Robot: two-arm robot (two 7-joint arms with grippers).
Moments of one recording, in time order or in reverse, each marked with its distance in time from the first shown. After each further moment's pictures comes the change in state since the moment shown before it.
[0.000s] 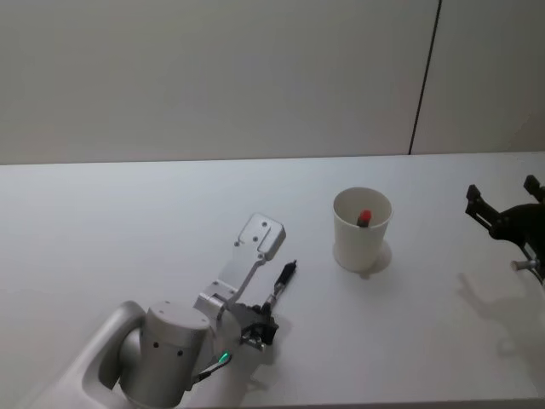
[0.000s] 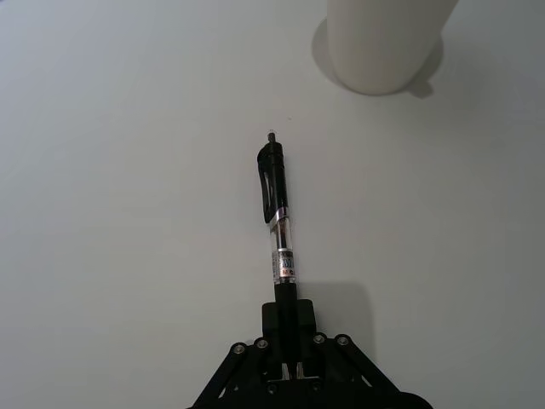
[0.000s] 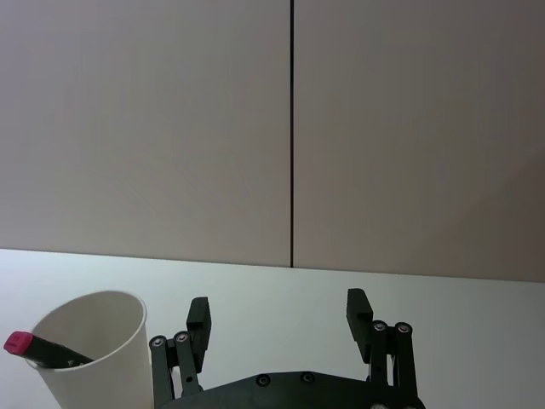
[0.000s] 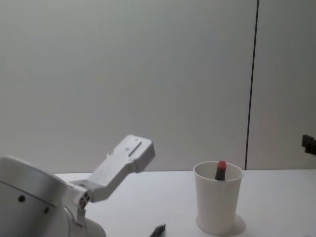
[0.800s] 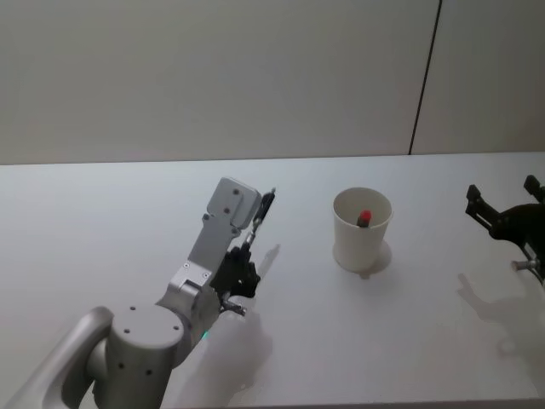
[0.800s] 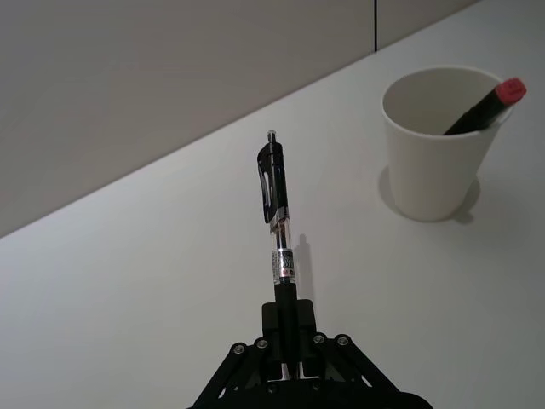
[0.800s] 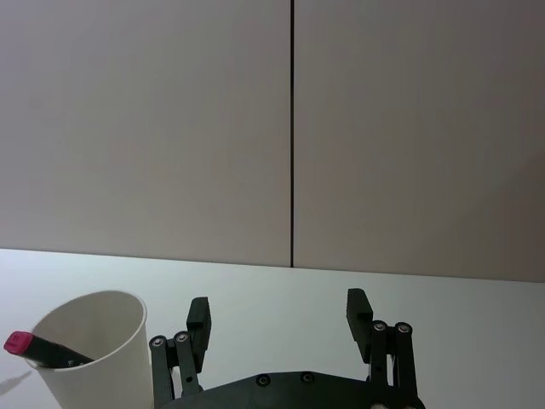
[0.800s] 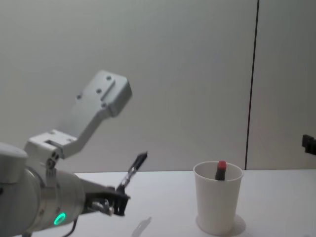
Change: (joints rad) left arm 0.091 0.064 -0.038 -0.201 0.035 -0.203 0.131; right arm 0.000 0.000 0.000 0.000 0.000 0.000 0.000
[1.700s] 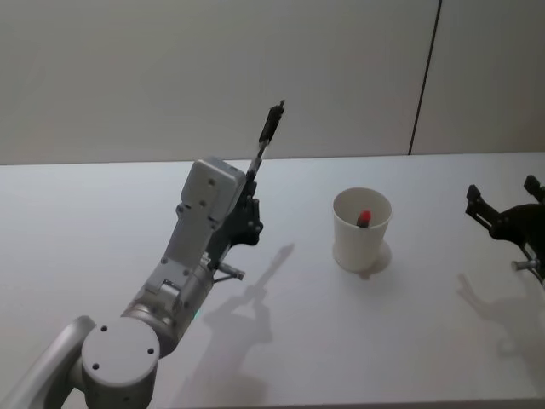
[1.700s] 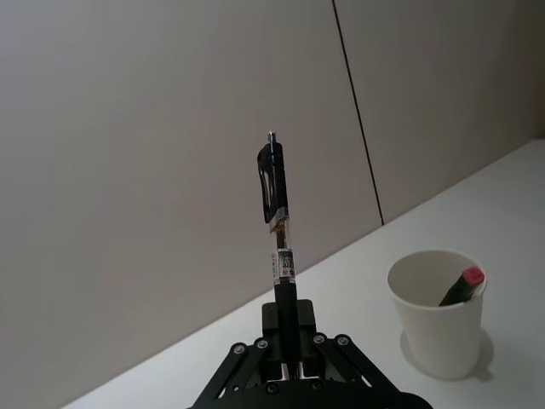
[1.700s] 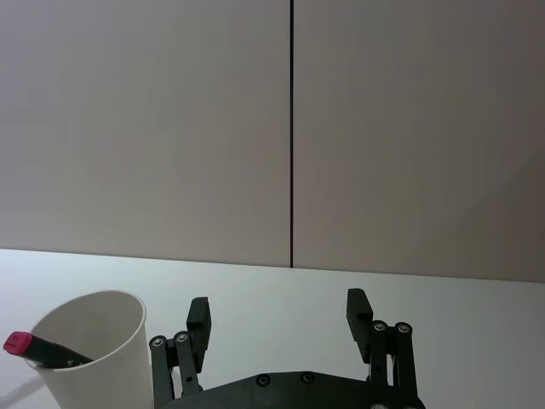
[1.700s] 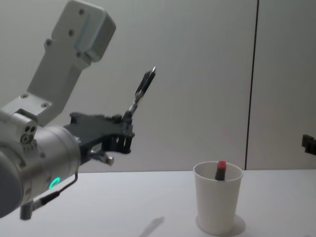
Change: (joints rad) left arm 0.042 0.033 -0.021 -0.039 0.098 -0.443 -0.013; right arm 0.000 0.000 0.000 0.000 0.000 0.000 0.000
